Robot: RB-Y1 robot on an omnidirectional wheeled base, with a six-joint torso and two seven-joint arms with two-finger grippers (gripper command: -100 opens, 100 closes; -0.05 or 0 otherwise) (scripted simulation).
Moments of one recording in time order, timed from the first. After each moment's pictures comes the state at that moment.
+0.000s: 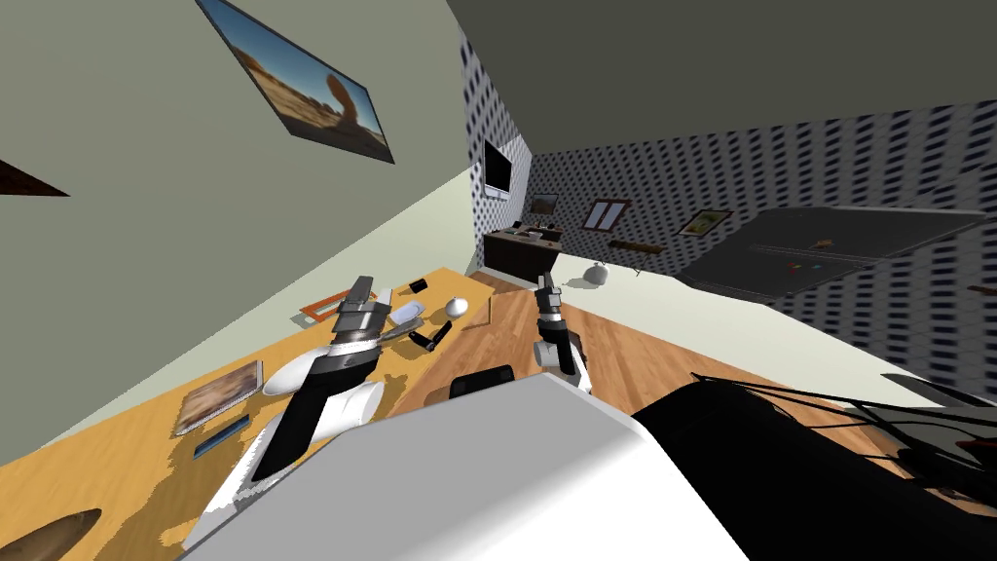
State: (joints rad) left arm 0.47 0.22 0.01 -2.32 0.02 -0.27 -0.09; right arm 0.47 0.02 0.00 -2.24 0.09 -0.45 -0.05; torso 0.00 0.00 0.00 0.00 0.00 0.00
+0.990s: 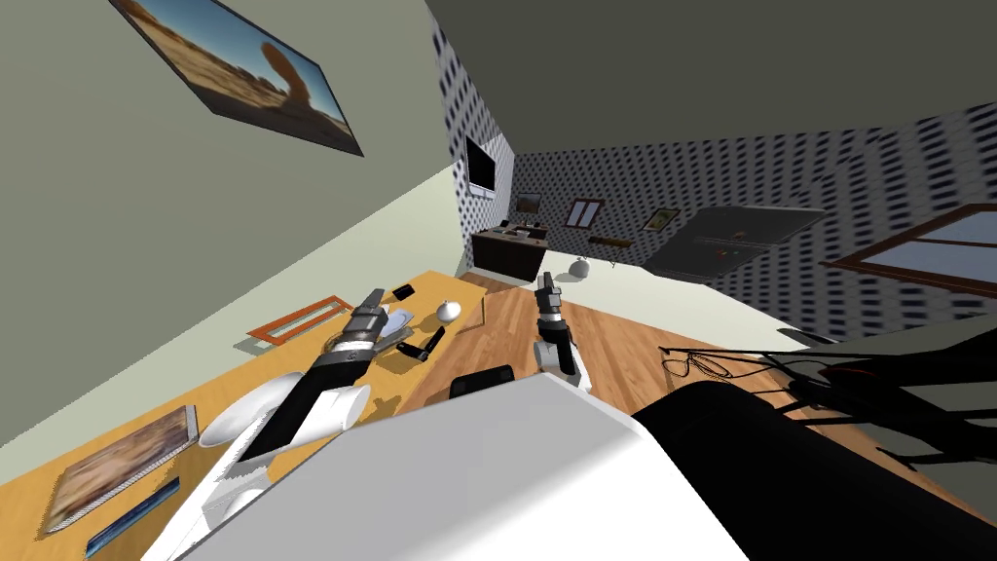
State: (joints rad) left arm 0.47 0.30 0.09 -2.26 0.09 0.01 -0.14; right arm 0.47 0.02 0.00 -2.24 0.09 -0.45 -0.05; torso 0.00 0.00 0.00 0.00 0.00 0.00
